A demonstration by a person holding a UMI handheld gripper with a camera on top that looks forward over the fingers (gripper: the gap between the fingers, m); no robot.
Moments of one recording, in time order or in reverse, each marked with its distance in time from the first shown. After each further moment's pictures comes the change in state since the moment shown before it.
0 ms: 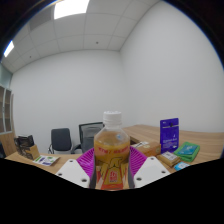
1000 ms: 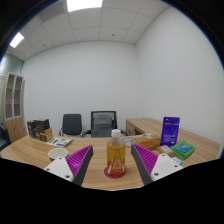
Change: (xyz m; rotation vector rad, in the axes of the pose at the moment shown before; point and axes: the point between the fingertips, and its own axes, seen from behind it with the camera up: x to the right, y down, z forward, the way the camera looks) arm -0.032 0.003 -0.107 -0.138 -0.116 -0.105
